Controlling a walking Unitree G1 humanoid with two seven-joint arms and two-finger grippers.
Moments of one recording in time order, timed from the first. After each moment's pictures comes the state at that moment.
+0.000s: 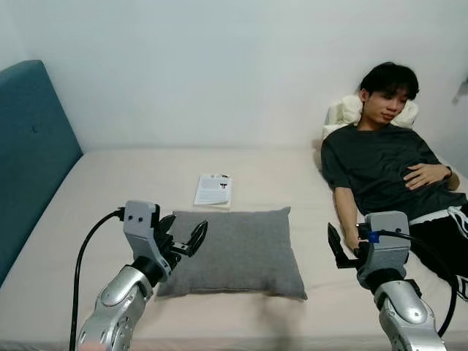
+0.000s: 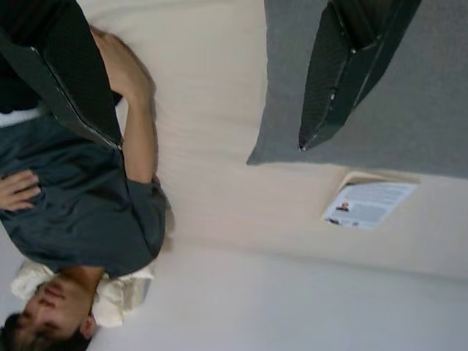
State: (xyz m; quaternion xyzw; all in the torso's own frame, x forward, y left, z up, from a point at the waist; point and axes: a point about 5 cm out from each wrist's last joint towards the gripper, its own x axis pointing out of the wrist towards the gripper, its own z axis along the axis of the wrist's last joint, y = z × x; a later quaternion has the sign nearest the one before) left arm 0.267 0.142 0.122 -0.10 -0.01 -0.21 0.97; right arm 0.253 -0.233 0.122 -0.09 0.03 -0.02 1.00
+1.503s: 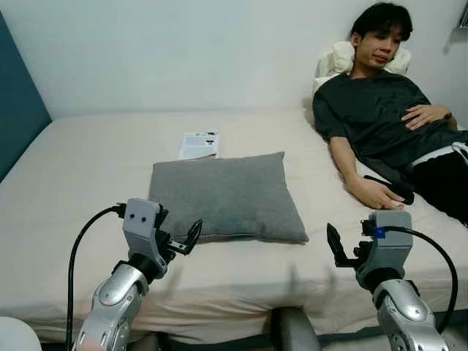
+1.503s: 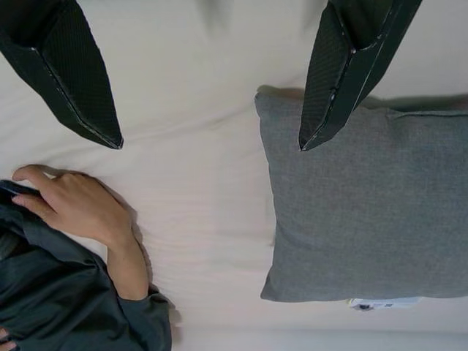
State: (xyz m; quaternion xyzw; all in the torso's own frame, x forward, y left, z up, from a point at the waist) left arm 0.269 0.147 0.124 -0.04 -0.02 -0.19 0.98; right arm 0.254 -0.232 0.119 -0.03 0.05 -0.03 1.00
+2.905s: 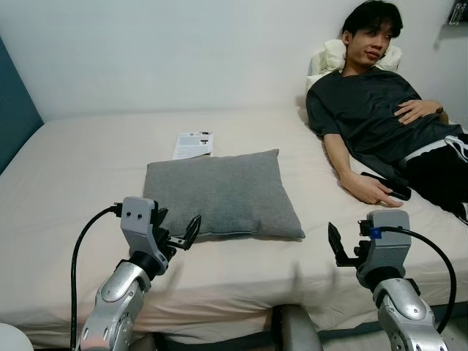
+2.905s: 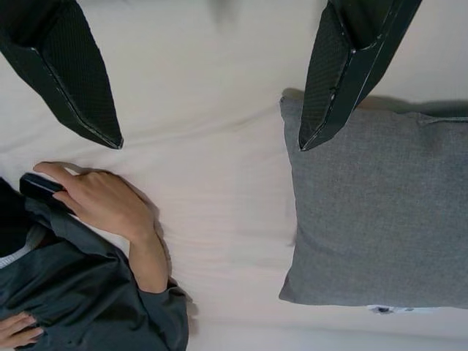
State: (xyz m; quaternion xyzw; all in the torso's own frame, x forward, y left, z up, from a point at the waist) left arm 0.275 0.148 0.122 -0.08 -0.03 -0.18 0.98; right arm 0.256 -0.234 0.120 -0.06 0.04 -0.03 1.00
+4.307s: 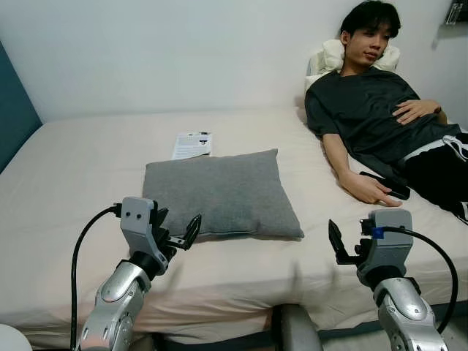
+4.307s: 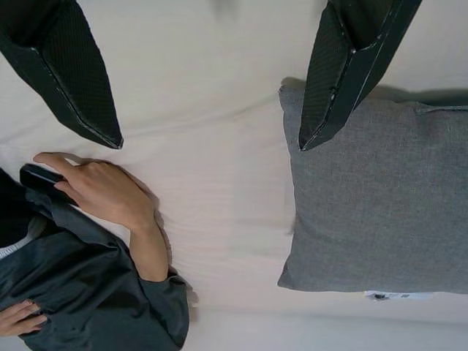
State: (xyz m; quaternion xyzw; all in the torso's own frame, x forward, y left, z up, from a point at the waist) left arm 0.275 0.148 0.122 -0.08 -0.03 -0.18 0.98; right arm 0.256 -0.234 0.123 -0.06 0.03 -0.03 1.00
